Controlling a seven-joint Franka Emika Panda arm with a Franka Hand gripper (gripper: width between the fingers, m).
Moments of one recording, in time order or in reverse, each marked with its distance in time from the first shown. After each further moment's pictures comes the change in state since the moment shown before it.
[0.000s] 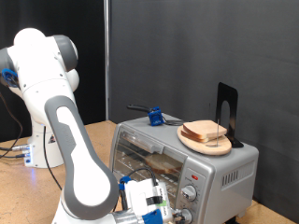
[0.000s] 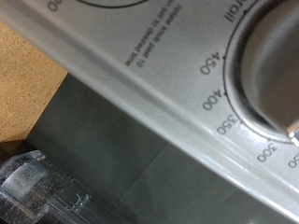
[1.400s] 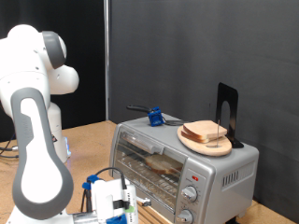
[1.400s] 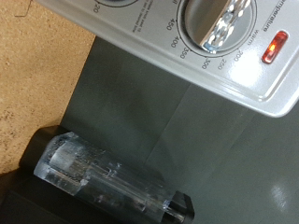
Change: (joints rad) arm -0.094 -0.050 -0.058 -0.004 -0.022 -0.078 0.211
